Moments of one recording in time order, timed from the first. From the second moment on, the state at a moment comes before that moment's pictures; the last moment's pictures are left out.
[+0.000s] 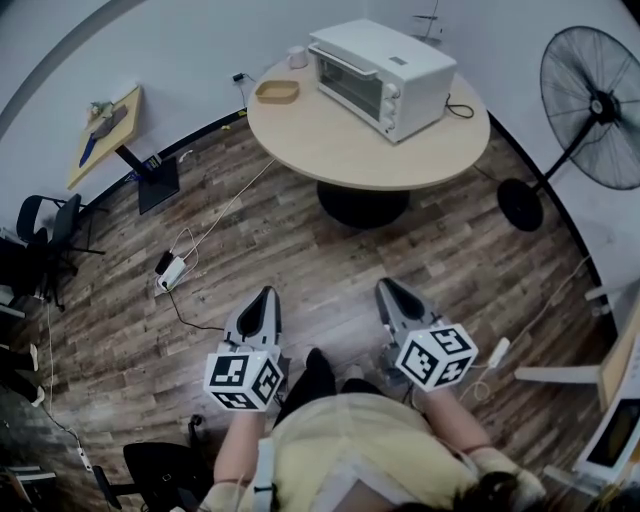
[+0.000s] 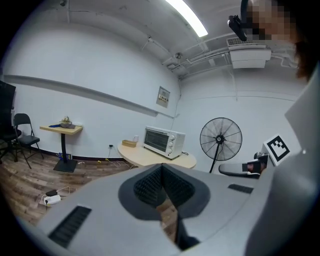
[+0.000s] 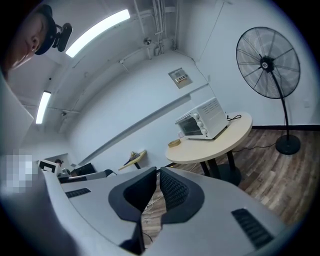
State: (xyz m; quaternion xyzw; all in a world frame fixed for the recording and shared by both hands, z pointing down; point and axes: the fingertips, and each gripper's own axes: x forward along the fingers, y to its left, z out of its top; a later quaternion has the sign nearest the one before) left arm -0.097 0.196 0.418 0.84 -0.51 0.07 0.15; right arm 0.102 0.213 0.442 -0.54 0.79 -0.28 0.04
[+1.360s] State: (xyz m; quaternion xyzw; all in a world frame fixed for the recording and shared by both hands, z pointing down) left arm -0.137 -0.014 0.431 0.88 -0.45 0.10 0.16; right arm 0.056 0.002 0.423 -0.57 0.75 -0.33 0.09
